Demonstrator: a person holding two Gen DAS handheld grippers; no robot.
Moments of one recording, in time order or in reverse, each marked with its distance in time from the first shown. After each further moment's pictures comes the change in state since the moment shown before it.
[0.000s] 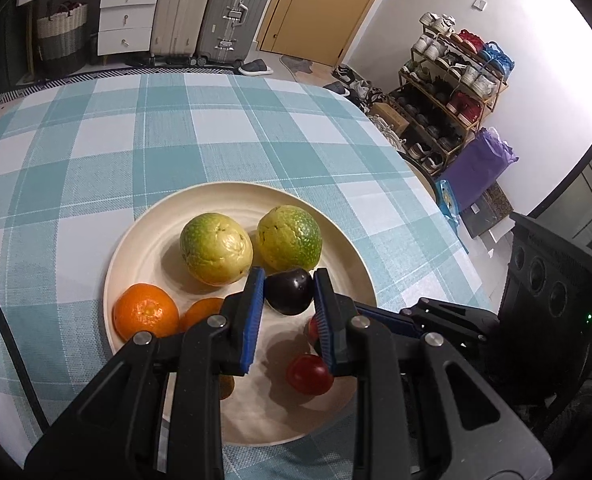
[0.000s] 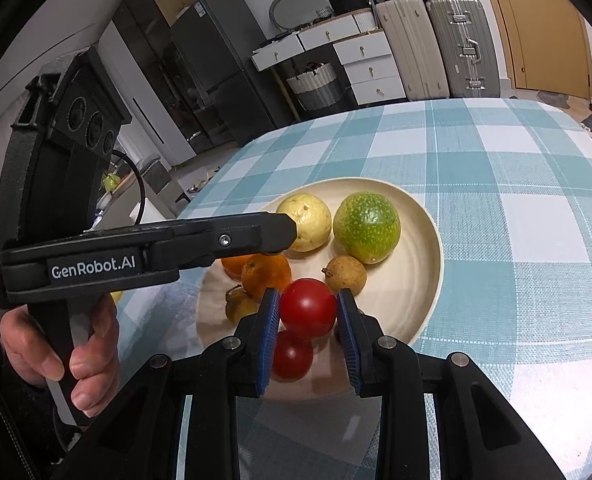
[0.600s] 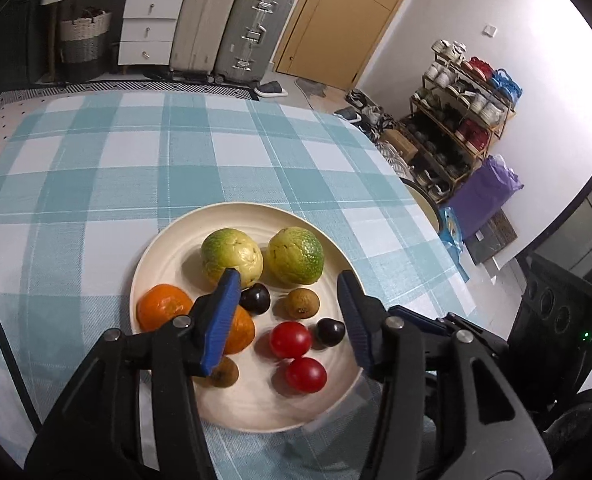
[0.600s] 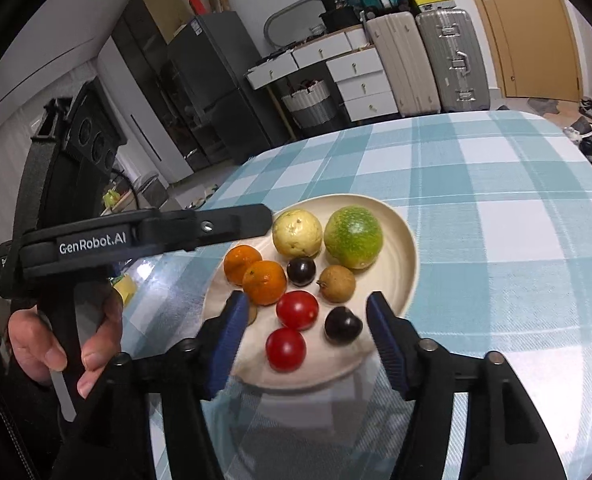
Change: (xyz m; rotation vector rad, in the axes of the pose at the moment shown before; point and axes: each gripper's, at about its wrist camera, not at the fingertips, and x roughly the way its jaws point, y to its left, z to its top) left arm -0.034 0.000 -0.003 -0.061 -0.095 0.035; right arm -0.032 -0.005 -0.008 0.025 -0.090 -0.021
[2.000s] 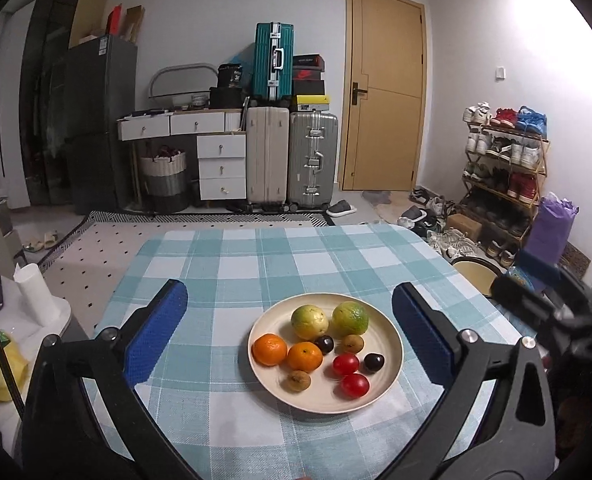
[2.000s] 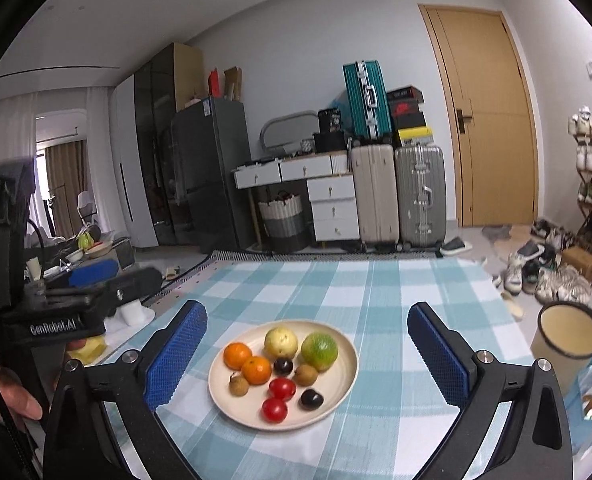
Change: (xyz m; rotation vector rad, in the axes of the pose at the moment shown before) left arm -0.173 -0.060 -0.066 0.160 -0.491 0.343; right arm -0.118 0.062 0.008 -0.215 -0.437 -0.186
